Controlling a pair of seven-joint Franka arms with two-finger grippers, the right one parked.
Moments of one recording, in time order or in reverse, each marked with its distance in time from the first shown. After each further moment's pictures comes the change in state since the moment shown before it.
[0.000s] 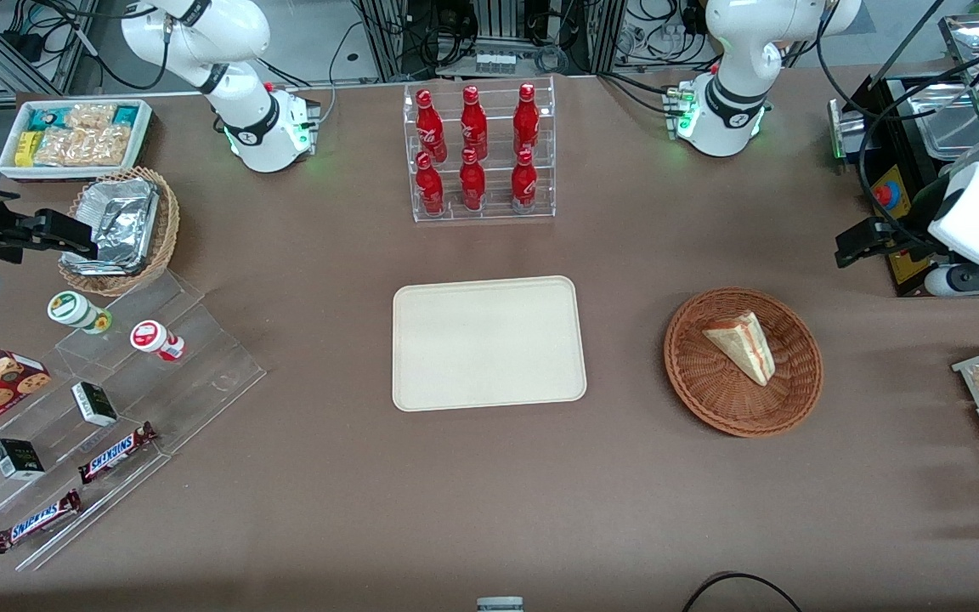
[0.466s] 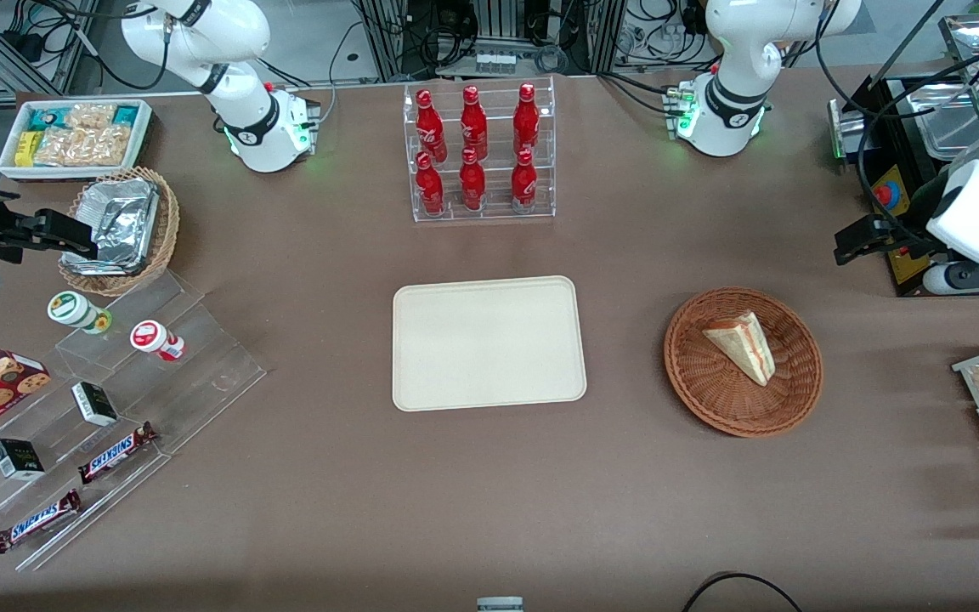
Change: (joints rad) arm -0.002 -0.002 0.000 -0.008 0.007 0.008 -0.001
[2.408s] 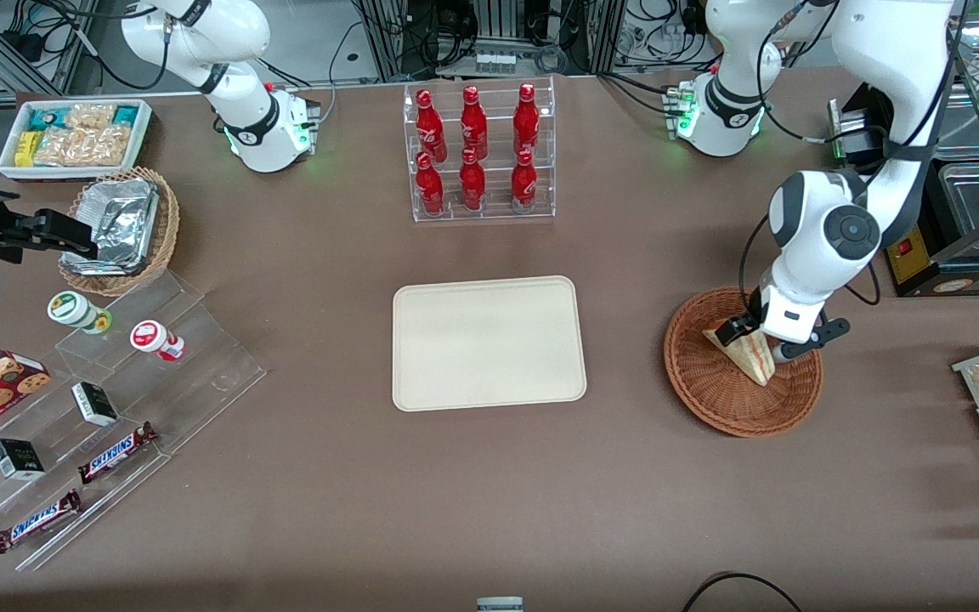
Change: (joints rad) arm -0.041 0.175 -0.018 -0.742 0.021 1.048 -0.425
